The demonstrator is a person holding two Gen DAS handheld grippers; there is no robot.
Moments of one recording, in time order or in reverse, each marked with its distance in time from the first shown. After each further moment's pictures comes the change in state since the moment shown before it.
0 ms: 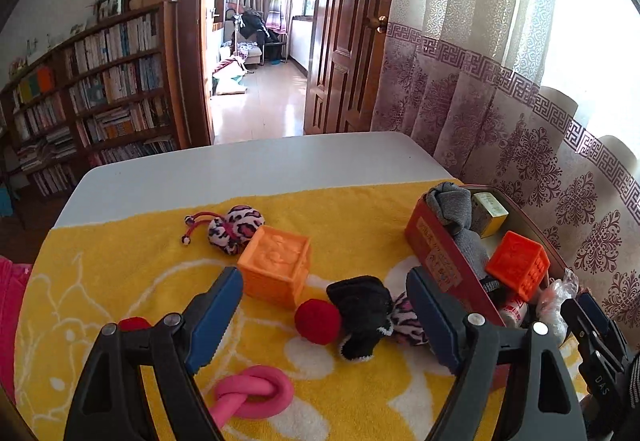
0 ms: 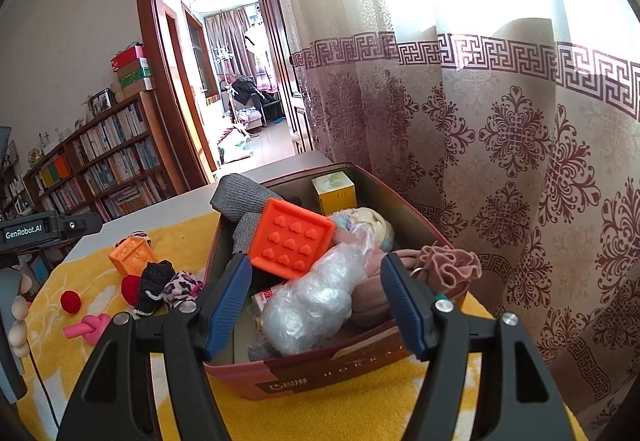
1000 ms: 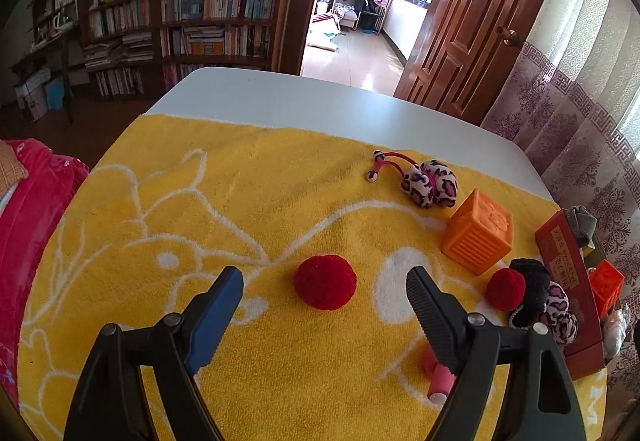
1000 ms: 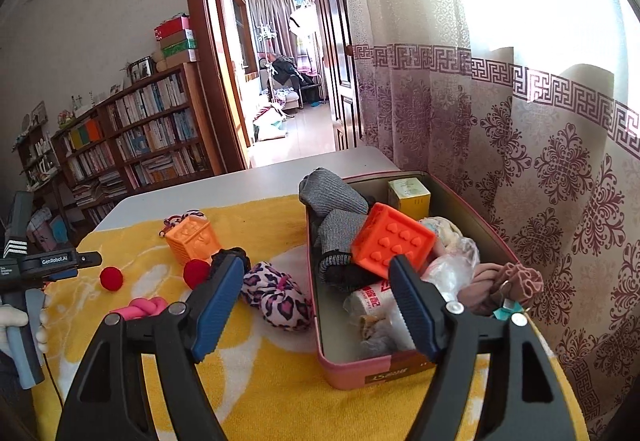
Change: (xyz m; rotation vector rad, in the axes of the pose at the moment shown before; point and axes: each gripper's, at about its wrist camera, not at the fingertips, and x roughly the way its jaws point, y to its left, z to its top) left arm 0.005 0.164 -0.045 -0.293 0.127 0.151; right arm -0.011 0.075 0.011 -0.130 0.064 0.106
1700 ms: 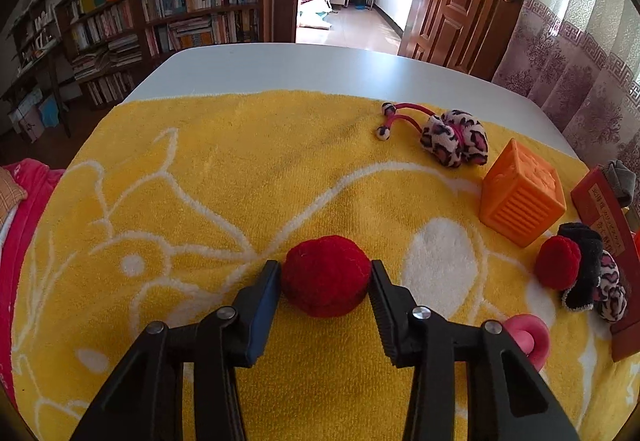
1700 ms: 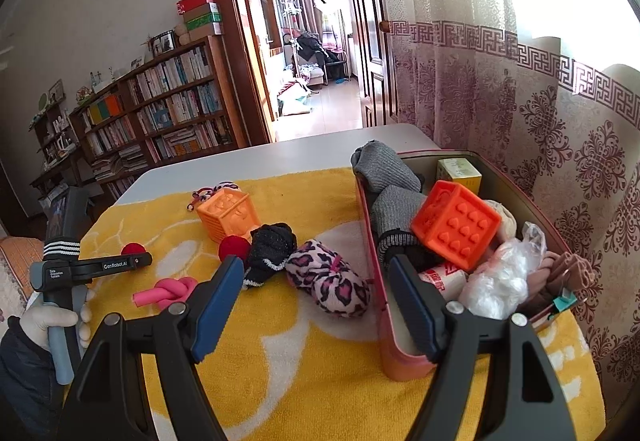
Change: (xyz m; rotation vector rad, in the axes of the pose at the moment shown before) left arm 0.050 -0.003 -0.009 0.088 0.064 0.039; right arm 0.019 0.034 -0.003 -0.040 0.093 0.080
